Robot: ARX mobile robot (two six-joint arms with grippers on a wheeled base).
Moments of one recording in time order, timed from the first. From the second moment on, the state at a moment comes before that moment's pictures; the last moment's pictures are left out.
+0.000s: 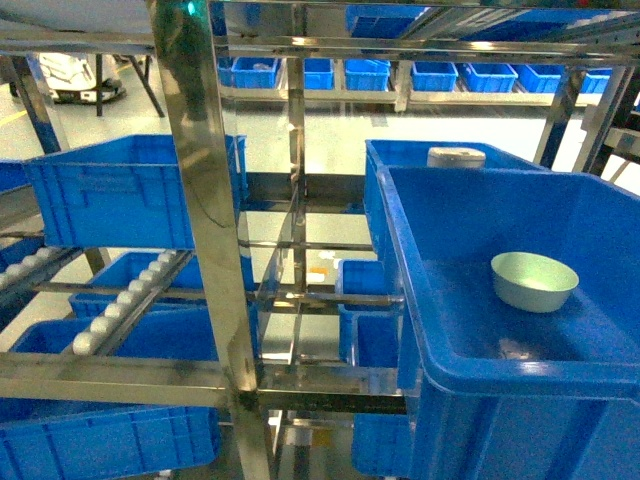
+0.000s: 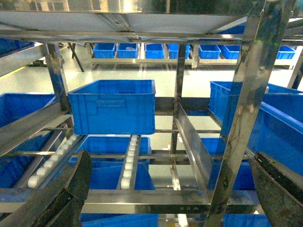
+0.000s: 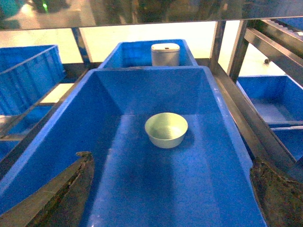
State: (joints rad) left arm 0.00 0.01 0.01 0.00 0.00 0.00; right arm -0.21 1.04 0.49 0.27 -0.22 0.01
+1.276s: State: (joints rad) left arm 0.00 0.01 0.01 0.00 0.00 0.00; right arm 0.00 0.24 0.08 0.16 0.00 0.00
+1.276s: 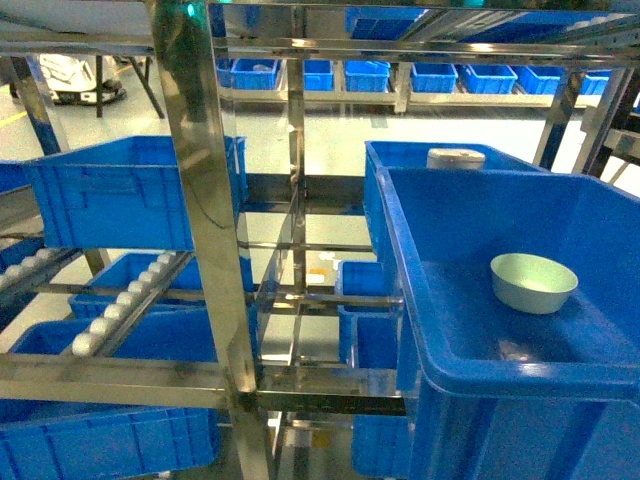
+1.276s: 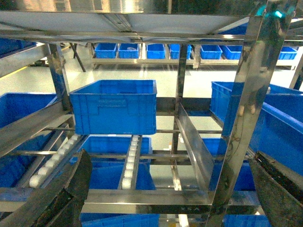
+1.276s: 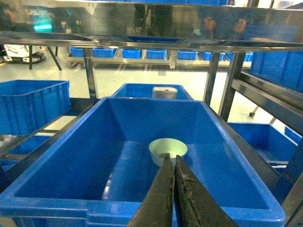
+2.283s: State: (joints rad) left arm 0.00 0.01 0.01 0.00 0.00 0.00; right arm 0.00 0.00 0.01 0.00 0.00 0.00
